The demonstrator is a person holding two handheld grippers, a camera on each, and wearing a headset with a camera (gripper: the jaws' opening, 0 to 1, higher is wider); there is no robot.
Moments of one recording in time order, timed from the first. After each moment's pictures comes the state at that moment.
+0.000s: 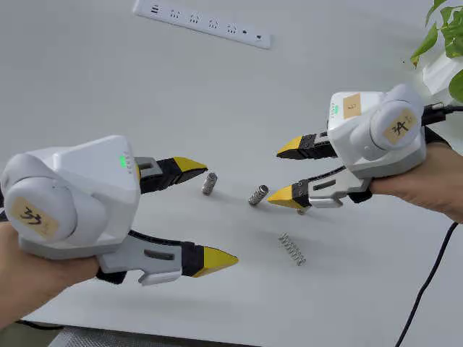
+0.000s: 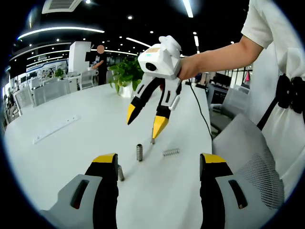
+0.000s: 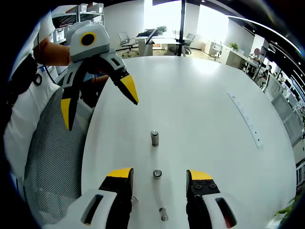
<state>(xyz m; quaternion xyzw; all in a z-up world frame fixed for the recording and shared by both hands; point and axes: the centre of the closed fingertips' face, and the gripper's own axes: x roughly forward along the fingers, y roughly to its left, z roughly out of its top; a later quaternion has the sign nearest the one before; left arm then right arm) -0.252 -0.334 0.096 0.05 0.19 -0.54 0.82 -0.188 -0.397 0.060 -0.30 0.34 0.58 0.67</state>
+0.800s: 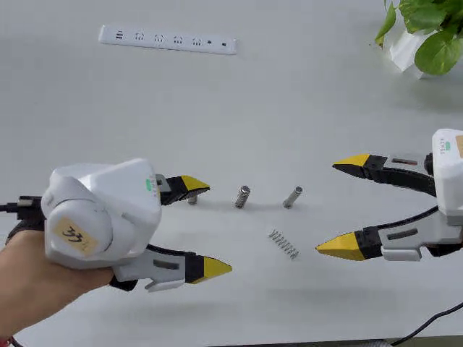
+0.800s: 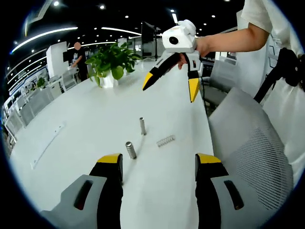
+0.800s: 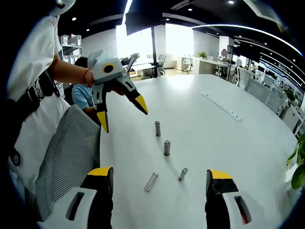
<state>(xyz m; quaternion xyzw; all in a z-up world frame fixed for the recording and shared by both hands) -0.254 -0.366 0.069 0.19 0.22 -0.59 0.75 -0.243 -0.488 0.082 -0.17 0.31 0.53 0.77</state>
